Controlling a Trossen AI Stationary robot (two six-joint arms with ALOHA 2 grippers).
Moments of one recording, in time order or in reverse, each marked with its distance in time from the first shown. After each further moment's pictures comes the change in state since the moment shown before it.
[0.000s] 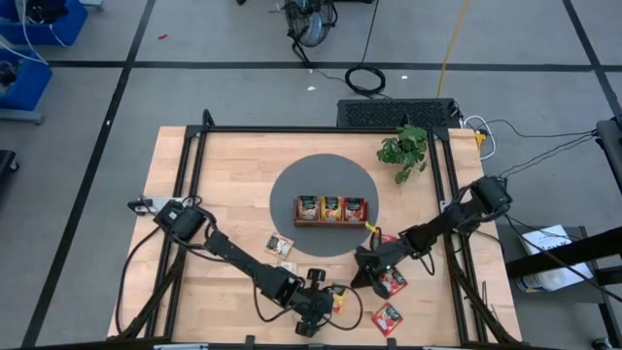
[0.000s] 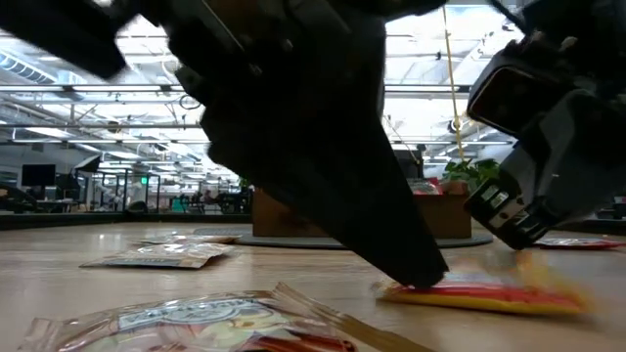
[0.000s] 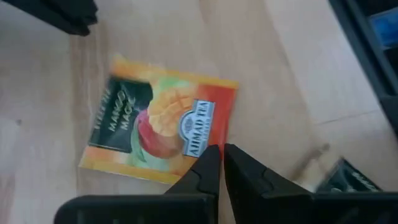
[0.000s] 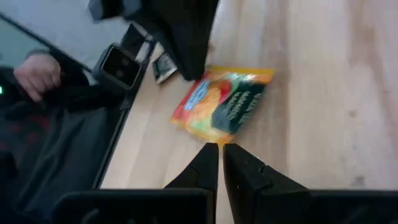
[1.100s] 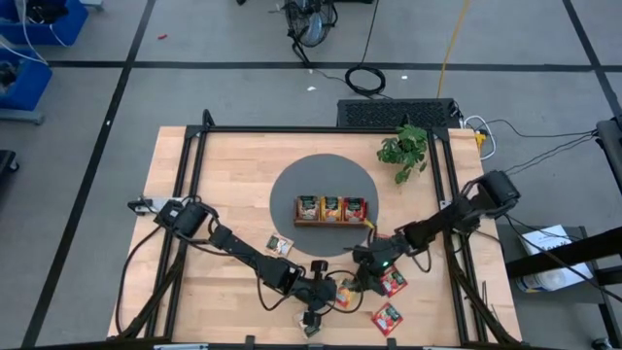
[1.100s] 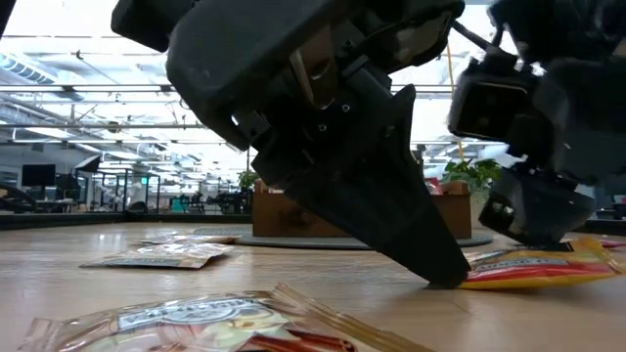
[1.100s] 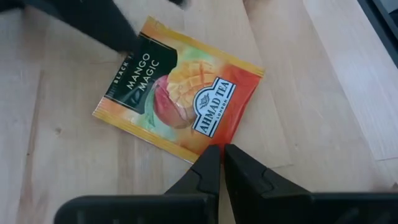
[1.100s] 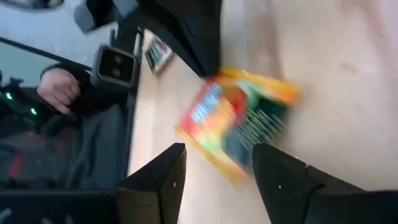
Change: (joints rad) left arm 0.061 0.002 -0.092 0.111 0.019 -0.042; right arm -0.047 -0.083 -0.002 -0.284 -0.118 0.190
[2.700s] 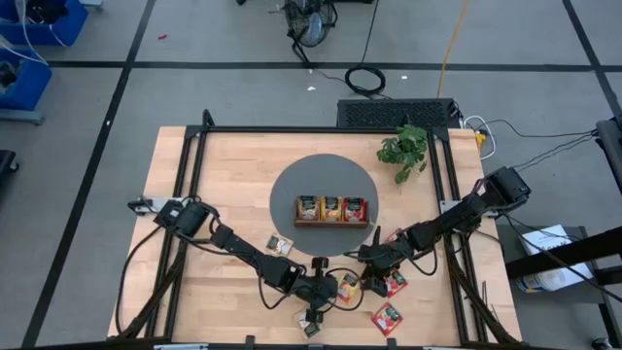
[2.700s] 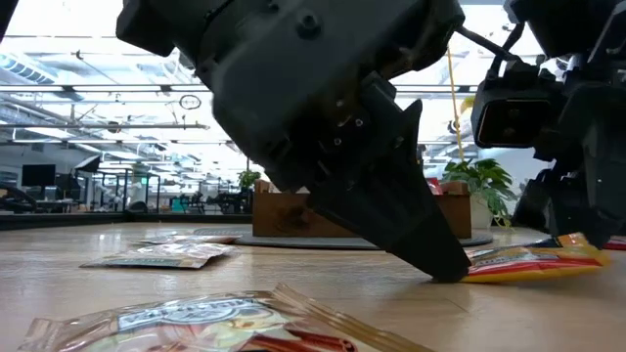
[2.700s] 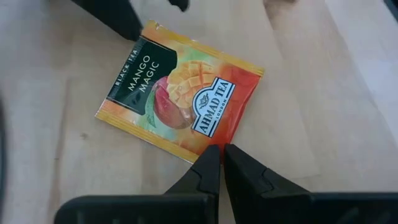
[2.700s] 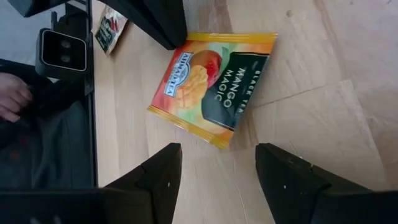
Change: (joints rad) left arm 0.010 0.004 -0.002 0.034 -0.059 0.023; right arm 0.064 -0.079 0.076 -0.320 0.120 0.062
